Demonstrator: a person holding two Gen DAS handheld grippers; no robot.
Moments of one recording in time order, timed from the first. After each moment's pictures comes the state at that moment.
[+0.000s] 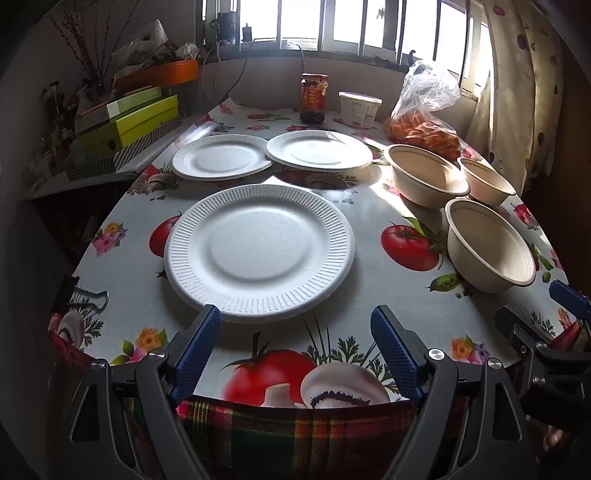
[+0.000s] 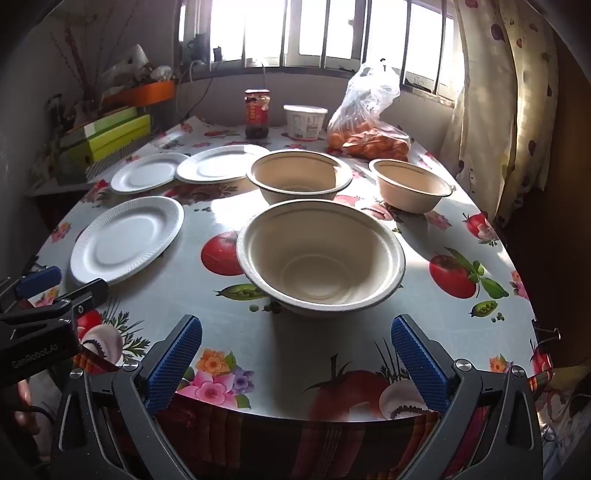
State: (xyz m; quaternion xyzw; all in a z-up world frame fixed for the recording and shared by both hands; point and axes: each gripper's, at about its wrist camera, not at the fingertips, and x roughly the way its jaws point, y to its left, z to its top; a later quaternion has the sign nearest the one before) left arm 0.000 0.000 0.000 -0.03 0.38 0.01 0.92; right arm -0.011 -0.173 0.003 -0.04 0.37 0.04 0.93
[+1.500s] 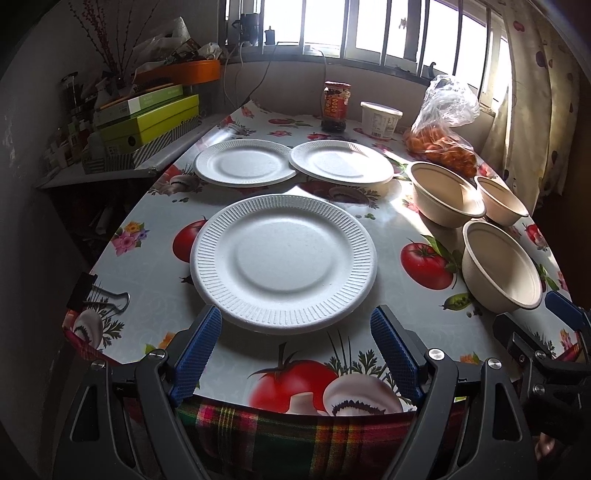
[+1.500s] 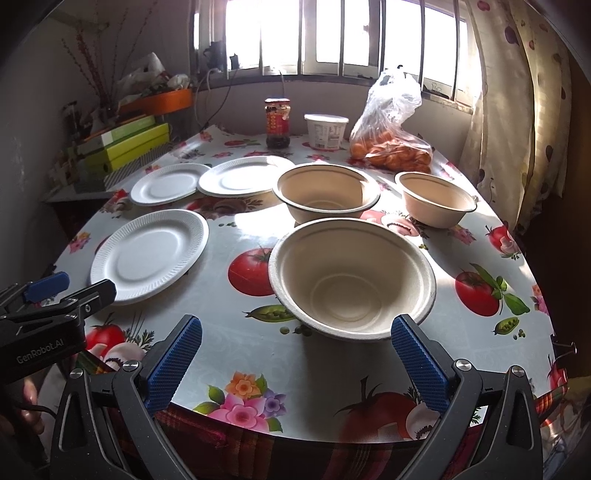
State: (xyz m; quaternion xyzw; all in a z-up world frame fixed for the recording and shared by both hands) left arm 0.002 0.017 0.011 -0.05 0.39 0.04 0.92; right arm -0.001 -0.163 0.007 -0.03 0.35 0.08 0.93
